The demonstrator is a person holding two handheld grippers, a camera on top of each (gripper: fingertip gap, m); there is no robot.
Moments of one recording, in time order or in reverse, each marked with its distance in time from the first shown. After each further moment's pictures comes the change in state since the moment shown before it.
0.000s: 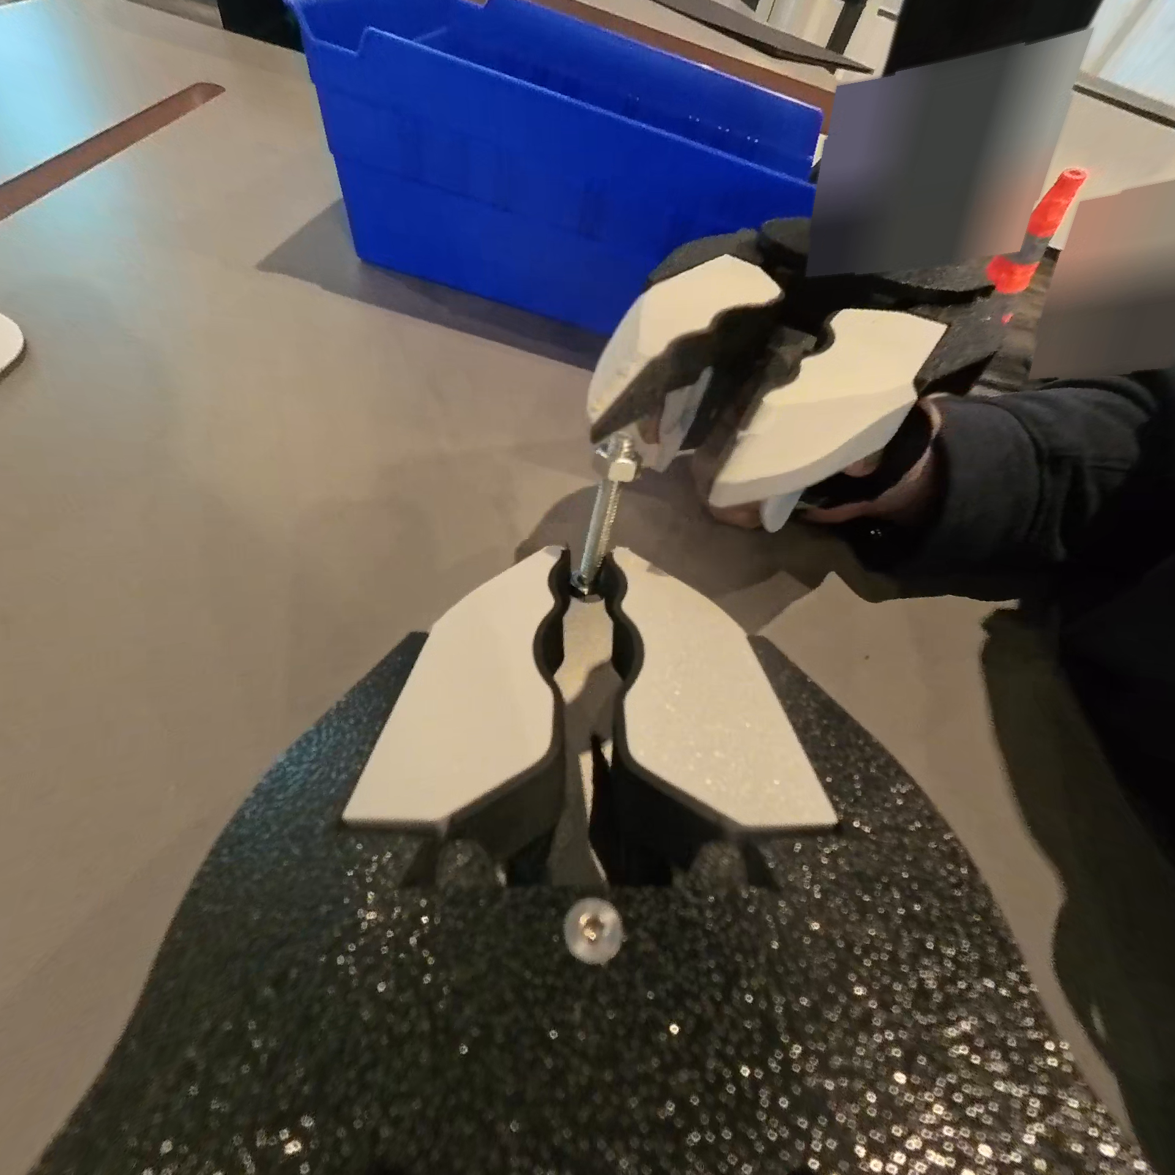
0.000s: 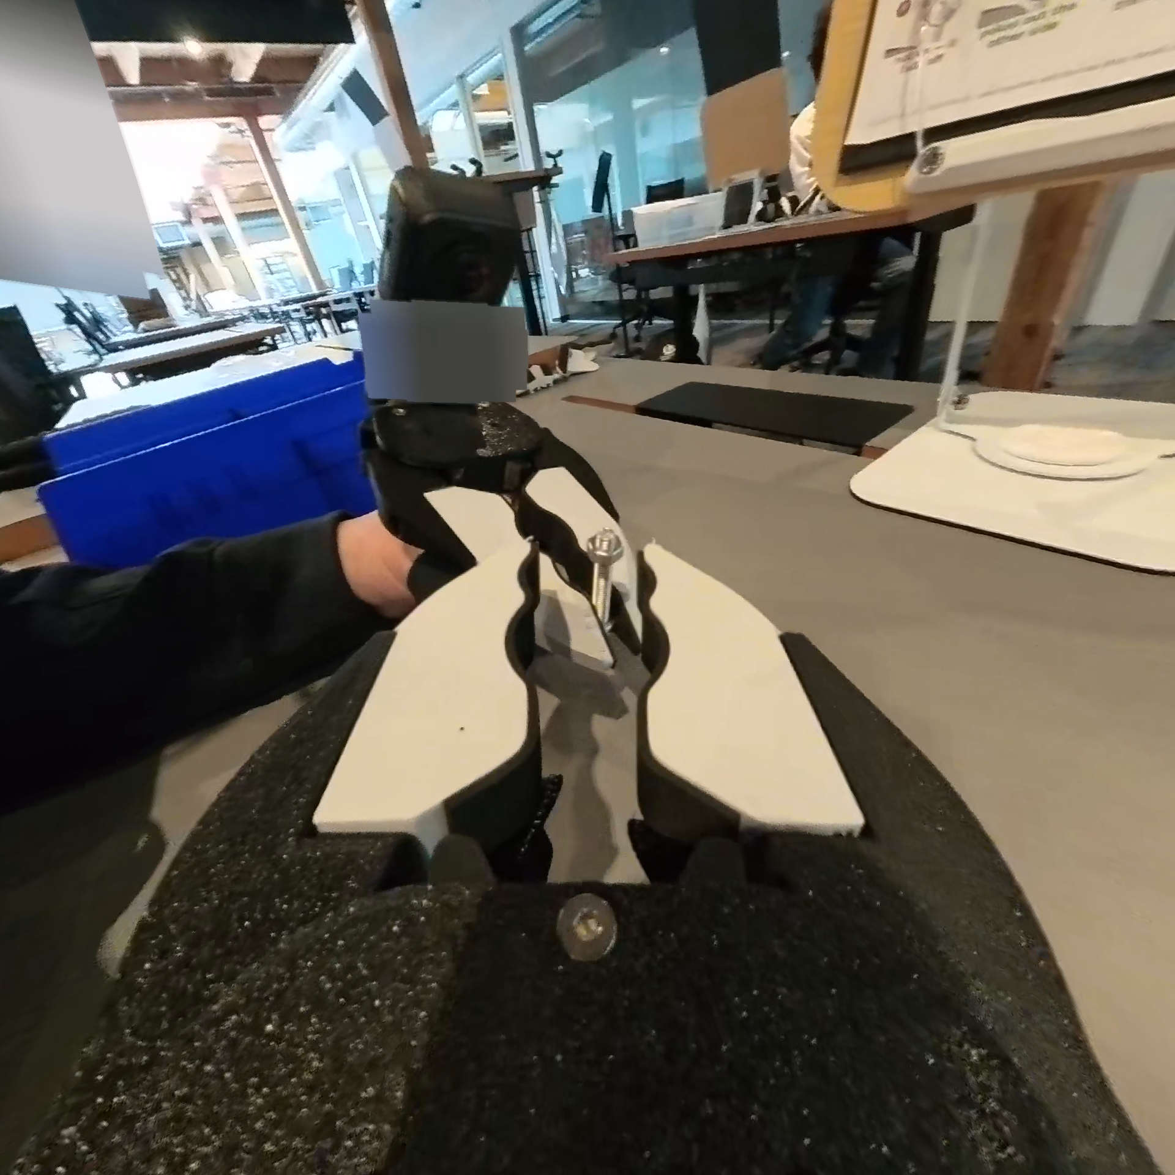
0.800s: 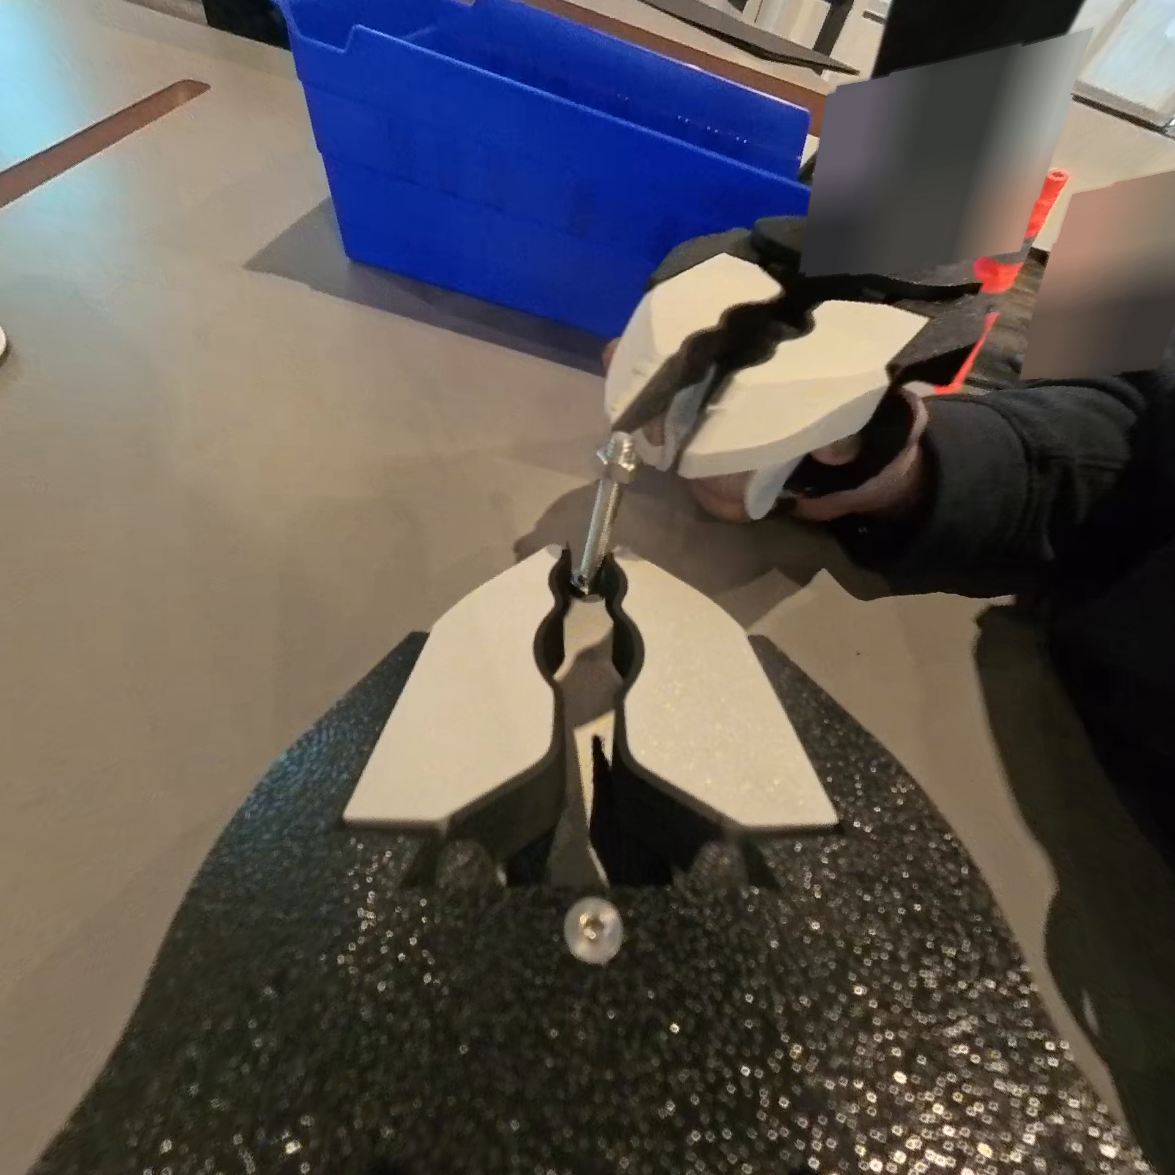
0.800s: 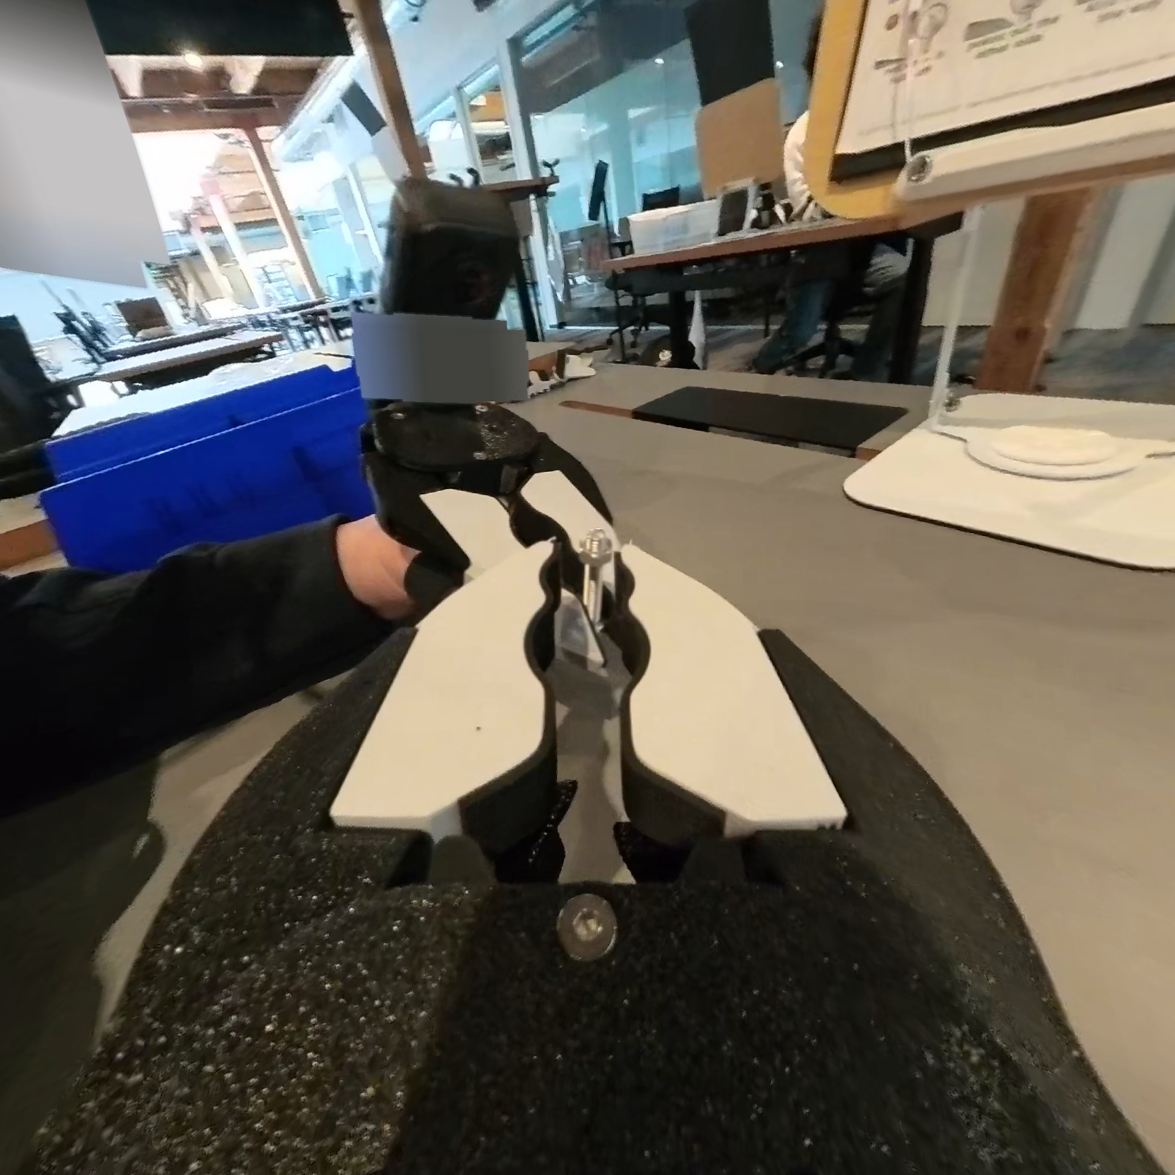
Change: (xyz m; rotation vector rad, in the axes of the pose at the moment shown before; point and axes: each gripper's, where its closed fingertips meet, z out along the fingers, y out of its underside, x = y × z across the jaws) left arm 0.002 0.000 0.000 0.000 0.016 -0.001; right arm 0.002 -0.001 -0.003 0.010 0.009 0.005
